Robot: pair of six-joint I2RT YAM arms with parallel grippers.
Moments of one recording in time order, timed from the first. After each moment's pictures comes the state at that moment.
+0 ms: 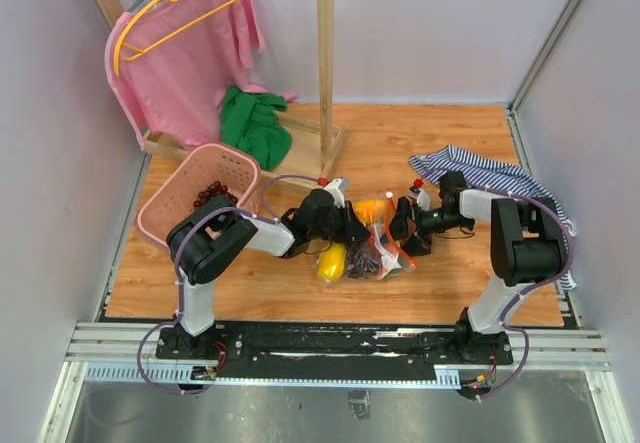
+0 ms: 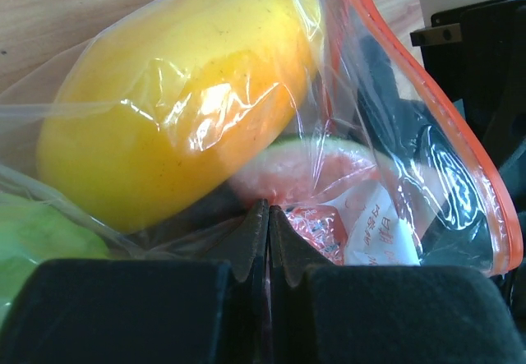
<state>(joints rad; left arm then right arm) -0.81 1.92 0.83 0.63 0.23 -0.80 0.06 1.73 0.85 -0.60 -0.96 0.08</state>
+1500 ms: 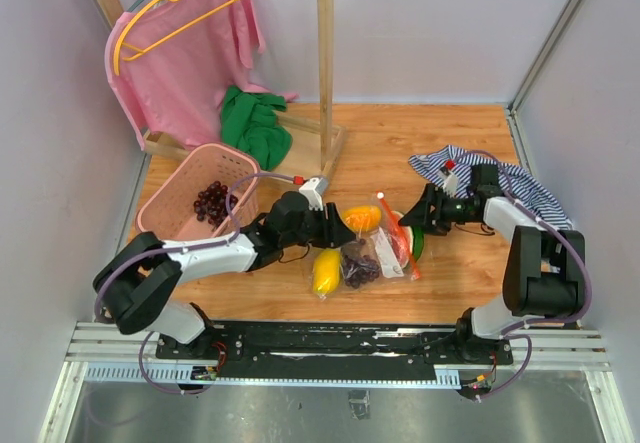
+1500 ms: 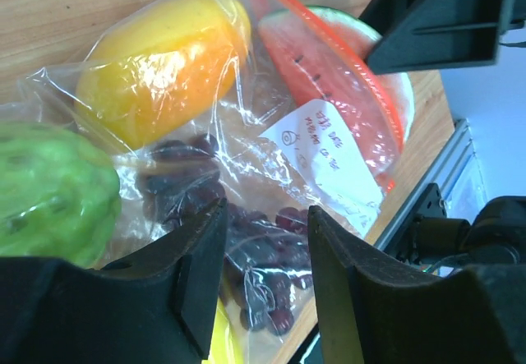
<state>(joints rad) -0.83 1.49 0.68 0.37 0.16 -0.73 -0.08 1.52 0.80 -0.43 -0.94 0.14</state>
